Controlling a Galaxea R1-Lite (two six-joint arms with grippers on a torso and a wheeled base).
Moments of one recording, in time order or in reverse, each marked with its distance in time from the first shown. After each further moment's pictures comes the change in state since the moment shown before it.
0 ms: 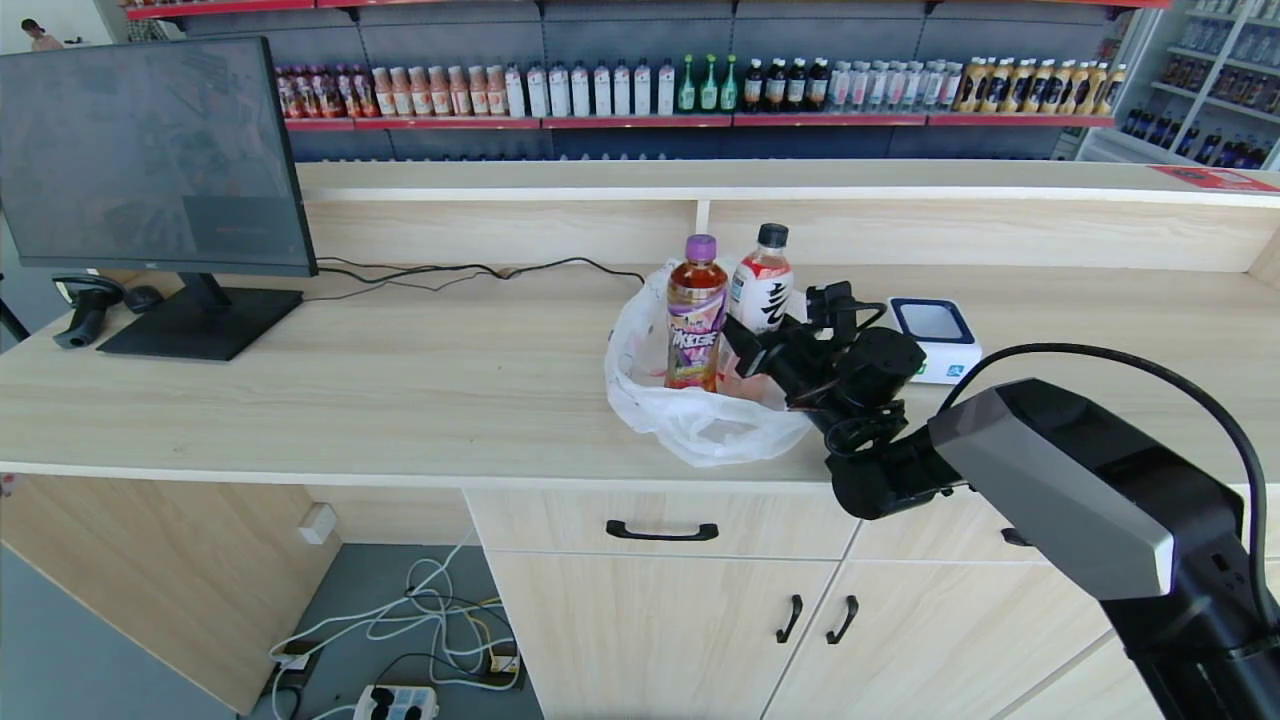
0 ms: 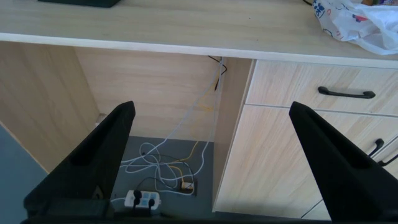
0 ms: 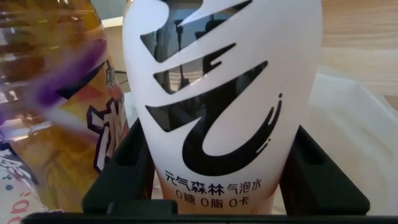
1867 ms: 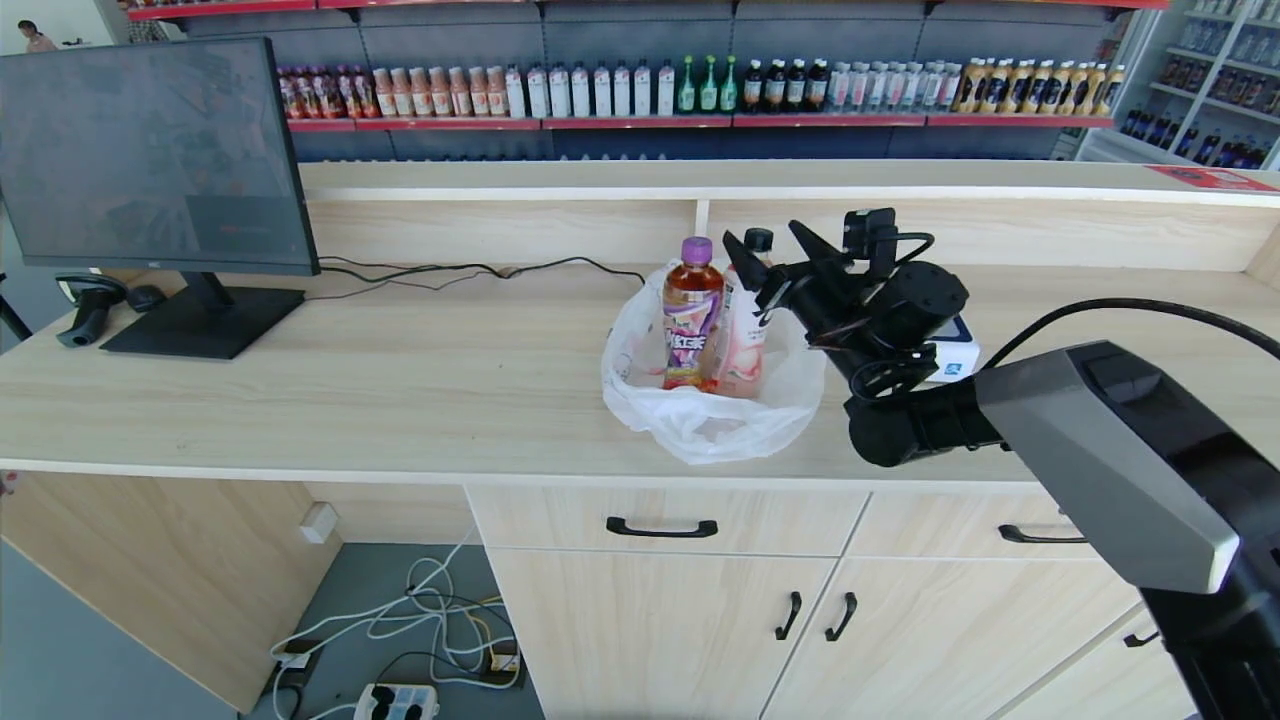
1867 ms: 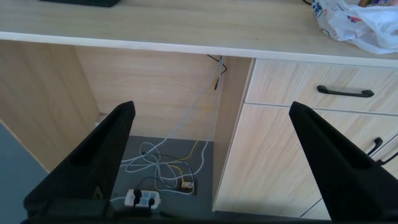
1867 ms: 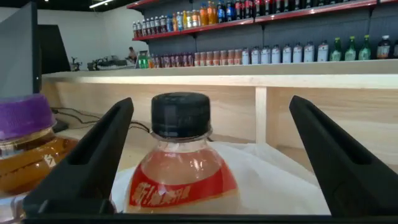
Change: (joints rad) left arm 0.000 0.000 0.000 0.000 0.000 -0.001; right arm -0.023 -0.082 -0.137 0.083 -0.025 0.006
